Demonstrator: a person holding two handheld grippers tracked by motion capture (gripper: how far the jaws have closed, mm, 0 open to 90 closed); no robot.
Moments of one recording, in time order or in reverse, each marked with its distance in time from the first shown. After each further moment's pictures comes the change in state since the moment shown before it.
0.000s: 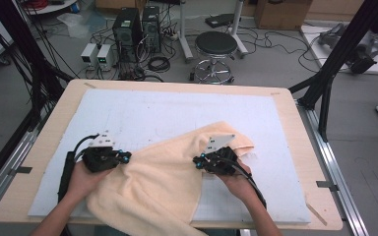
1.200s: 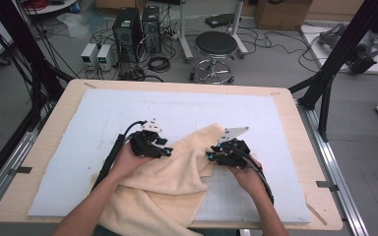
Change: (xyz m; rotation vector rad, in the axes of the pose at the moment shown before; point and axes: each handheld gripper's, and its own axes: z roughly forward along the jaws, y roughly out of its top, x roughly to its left) left arm -0.017 0.073 0.126 0.112 -0.126 0.079; right arm -0.036 -0.021 -0.014 0.072 -0.117 0.141
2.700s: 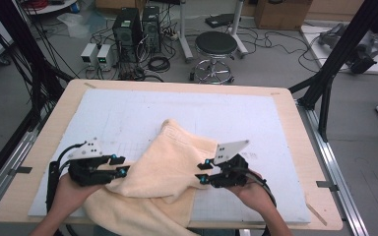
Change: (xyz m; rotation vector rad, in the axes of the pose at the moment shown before) left arm -0.041 -0.069 -0.152 -0.194 0.052 -0.055; right arm 0.058 0.017 -0.042 -0.126 0.233 -0.181
